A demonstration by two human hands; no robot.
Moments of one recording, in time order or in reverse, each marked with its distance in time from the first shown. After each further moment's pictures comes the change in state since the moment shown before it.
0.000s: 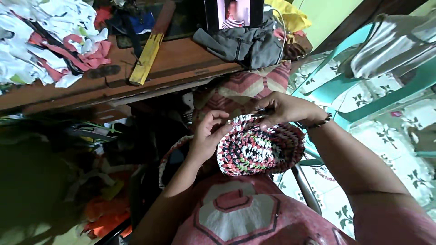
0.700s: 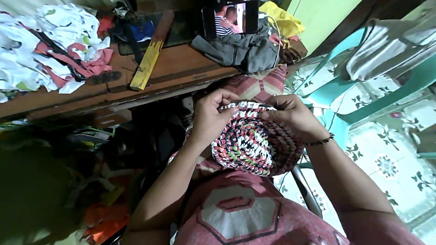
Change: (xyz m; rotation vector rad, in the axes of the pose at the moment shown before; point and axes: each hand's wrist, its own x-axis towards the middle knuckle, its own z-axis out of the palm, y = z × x) left_hand 0.053 0.046 0.009 0.210 0.026 0.250; right_hand -0.028 0.002 0.029 0.167 0.544 -0.038
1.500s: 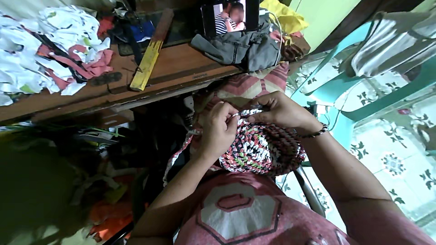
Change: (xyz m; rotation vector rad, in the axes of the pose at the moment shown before) left_hand -0.028 -0.007 0.022 0.306 0.044 0.034; right_hand 0.028 -0.002 0.008 -0.256 -0.220 -0.032
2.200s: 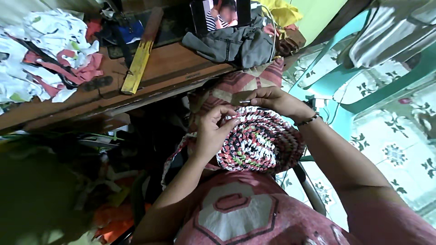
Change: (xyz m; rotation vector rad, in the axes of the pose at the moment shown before) left_hand -0.004 -0.009 0.003 -0.351 -0.055 -0.068; right_hand 0.003 0.048 -0.021 0.175 -0.038 -0.013
